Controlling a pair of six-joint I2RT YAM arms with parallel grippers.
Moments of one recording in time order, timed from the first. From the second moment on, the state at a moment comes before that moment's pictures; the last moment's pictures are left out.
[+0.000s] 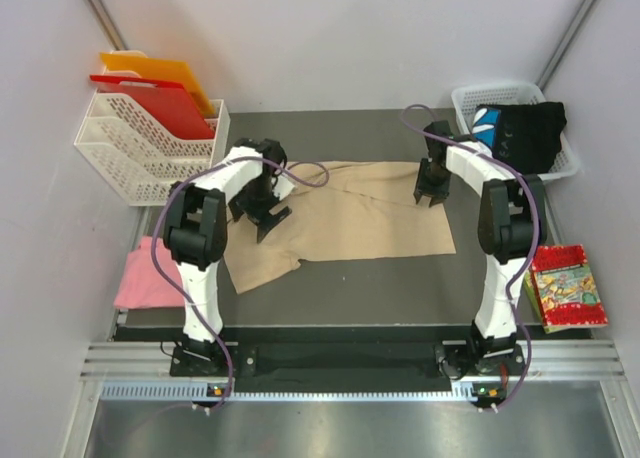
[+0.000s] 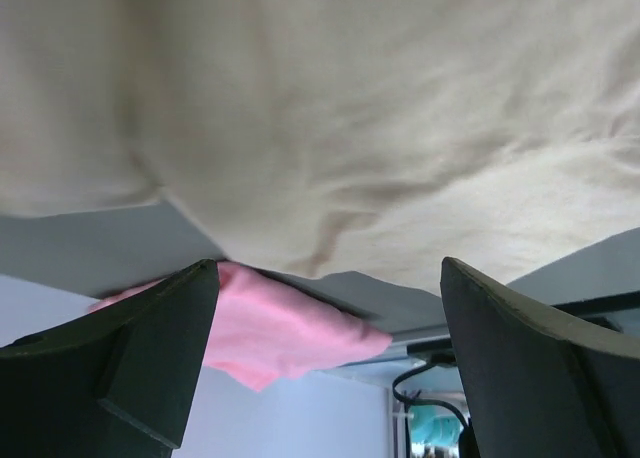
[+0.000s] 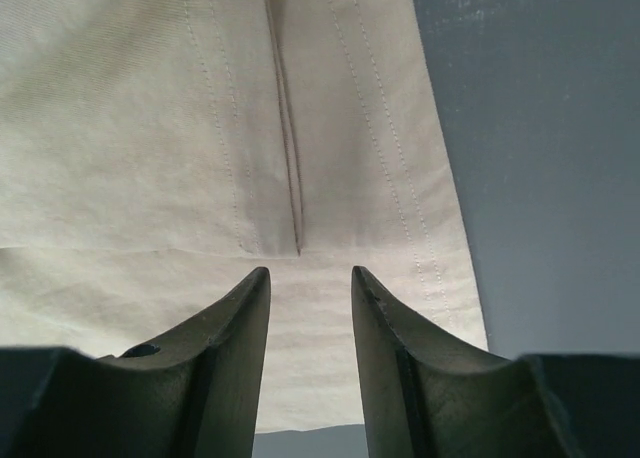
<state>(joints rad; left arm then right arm) -0.29 2.08 1.70 -1.26 -0.12 0.41 0.18 2.04 1.58 -0.82 0.04 0.43</state>
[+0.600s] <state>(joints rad) -0.29 1.93 1.34 -1.07 -0.15 0.41 0.22 2.05 1.58 -0.82 0.06 0.43</state>
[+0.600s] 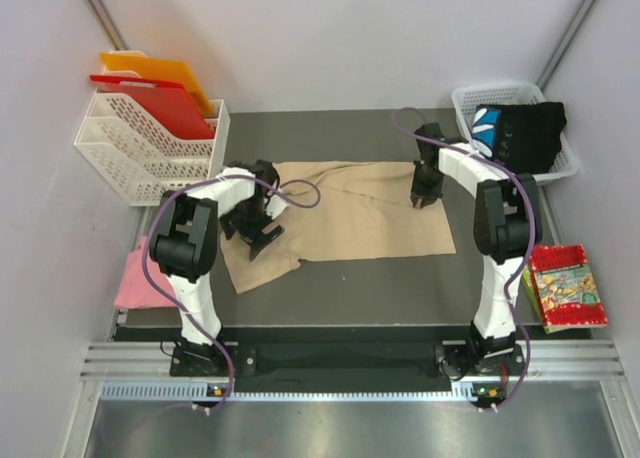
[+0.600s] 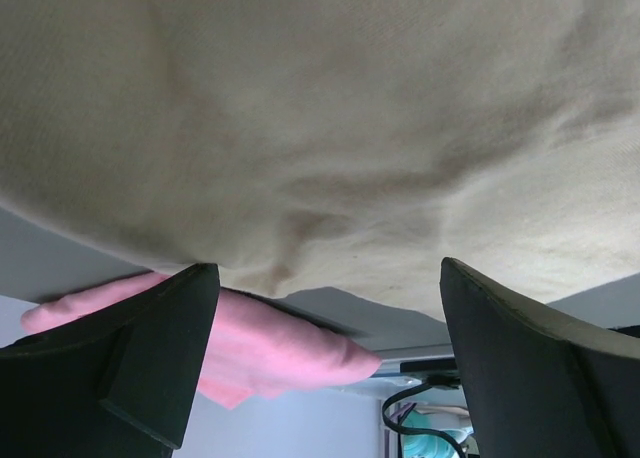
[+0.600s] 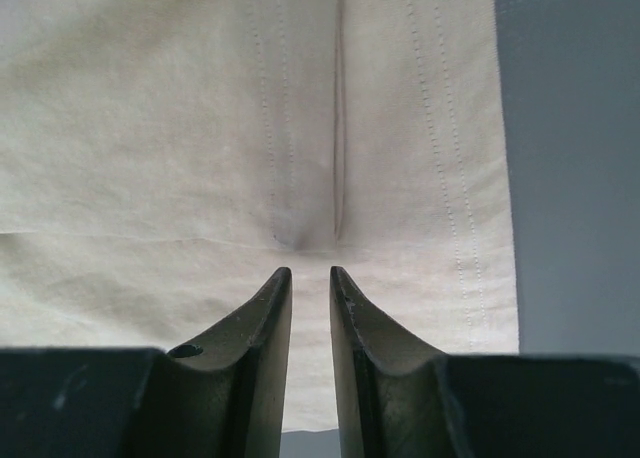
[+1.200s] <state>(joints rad) -0.29 1.93 1.32 -0.99 -0.19 0.40 0.23 2.07 1.58 -0.83 0.06 0.43</state>
